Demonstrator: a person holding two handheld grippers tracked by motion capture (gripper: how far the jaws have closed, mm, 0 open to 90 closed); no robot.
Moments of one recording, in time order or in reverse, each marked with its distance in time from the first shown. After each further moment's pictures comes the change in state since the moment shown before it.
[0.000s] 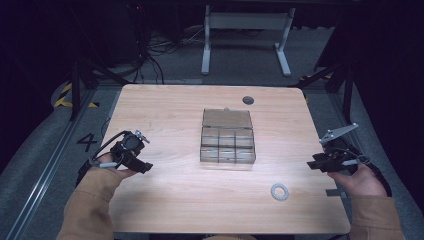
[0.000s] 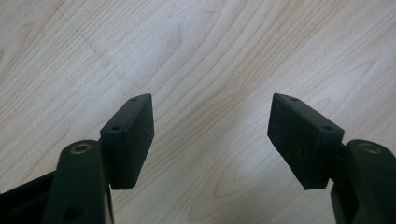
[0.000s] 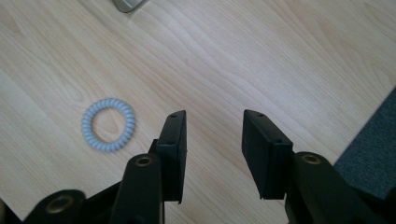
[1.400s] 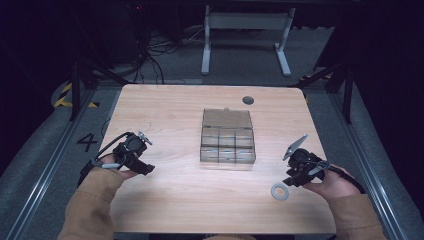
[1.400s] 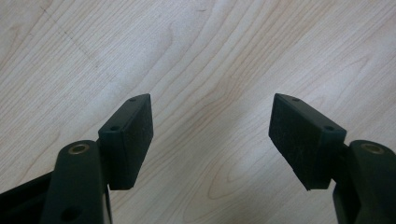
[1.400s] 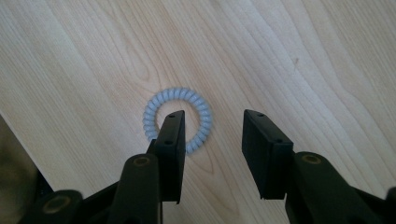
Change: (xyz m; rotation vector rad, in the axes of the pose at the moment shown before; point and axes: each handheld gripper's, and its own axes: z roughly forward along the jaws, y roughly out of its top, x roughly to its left) left arm -0.006 0.002 0.003 0.011 -0.006 0.020; right arm 0.057 0.030 0.053 0.222 0.116 -0.232
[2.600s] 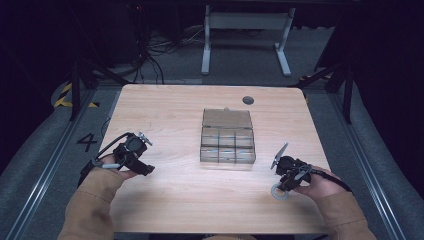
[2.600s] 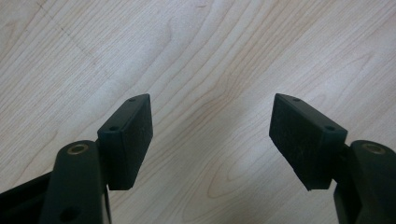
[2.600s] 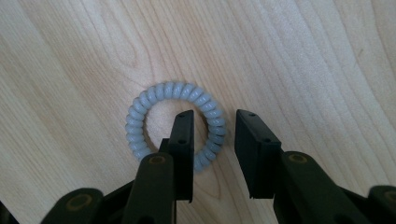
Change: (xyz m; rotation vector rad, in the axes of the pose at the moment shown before) left arm -0.001 0.000 0.003 0.013 -0.003 -0.003; right arm 0.003 0.010 0.047 0.150 0.004 -0.073
